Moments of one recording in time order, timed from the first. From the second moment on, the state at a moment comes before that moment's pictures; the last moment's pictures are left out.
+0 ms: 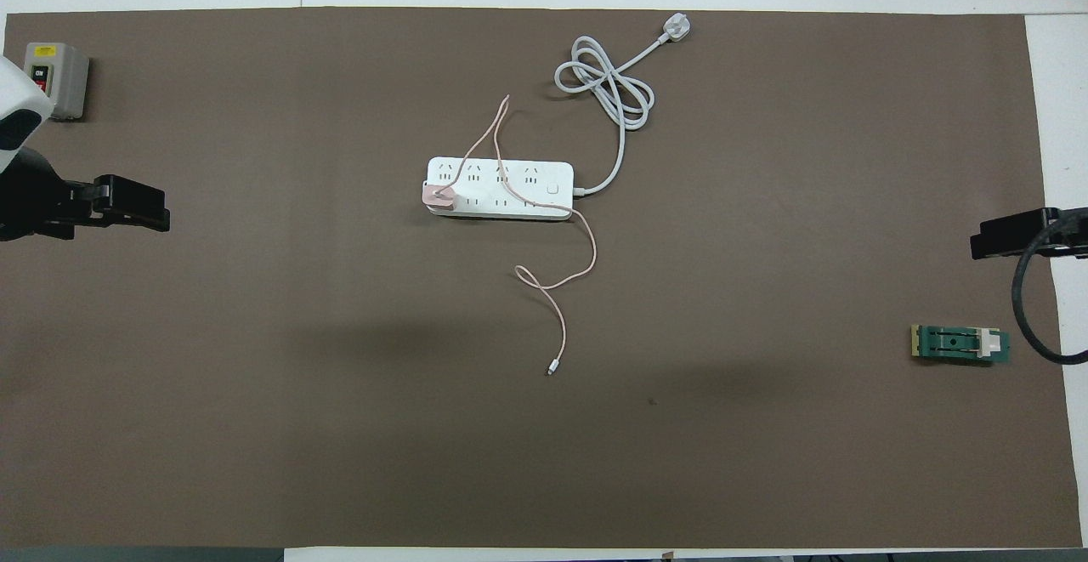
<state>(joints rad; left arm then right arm) 0.00 -0.04 -0.09 -1.68 -0.01 1.62 -0.09 -0.06 -0.12 0.01 -1.70 0.00 1.55 -0.03</state>
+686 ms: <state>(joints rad) 0.00 -0.04 -0.09 -1.68 -0.01 1.62 -0.21 -0.06 -0.12 0.01 -1.70 0.00 1.55 -0.03</state>
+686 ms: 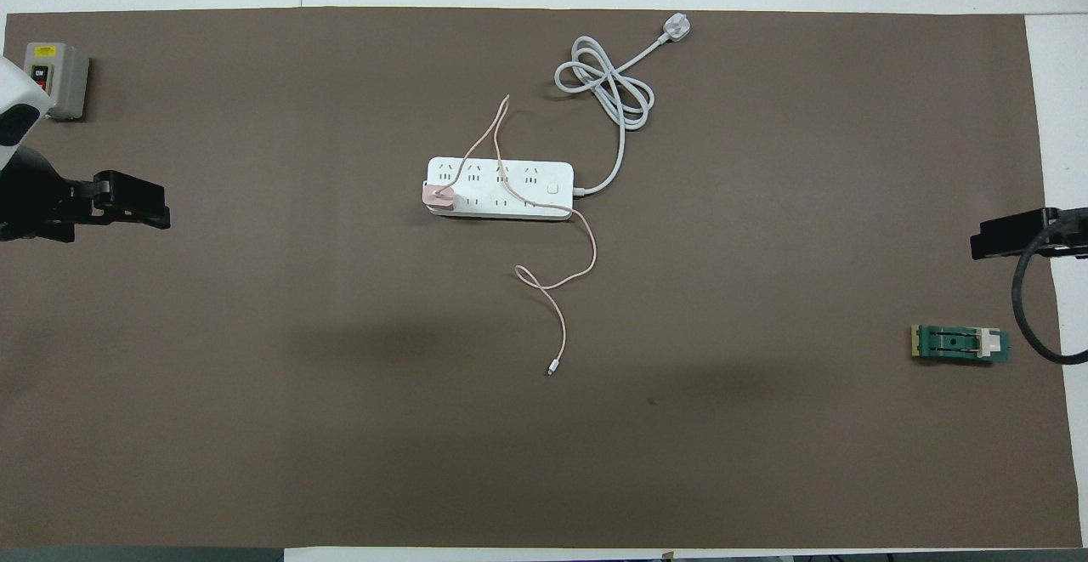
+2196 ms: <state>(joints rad) -0.22 0.29 -0.10 -1.61 -0.06 1.94 -1.63 0.15 0.07 0.03 -1.83 0.39 1.84 1.03</state>
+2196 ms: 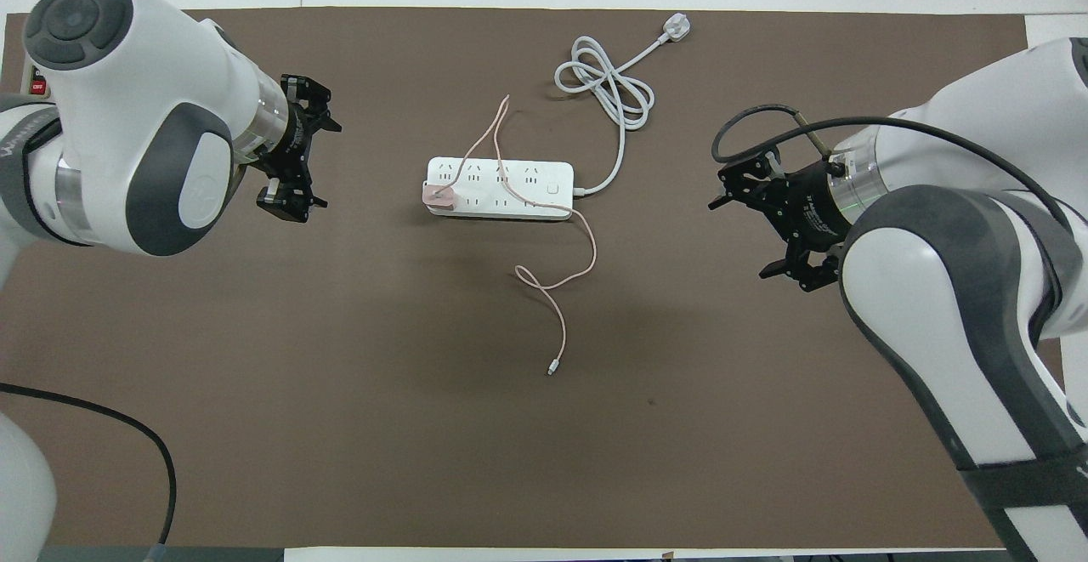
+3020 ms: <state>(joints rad) -0.36 0.53 -0.09 -1.42 0.02 1.93 -1.93 0.23 0.34 0.03 -1.83 0.93 2.12 1.21</state>
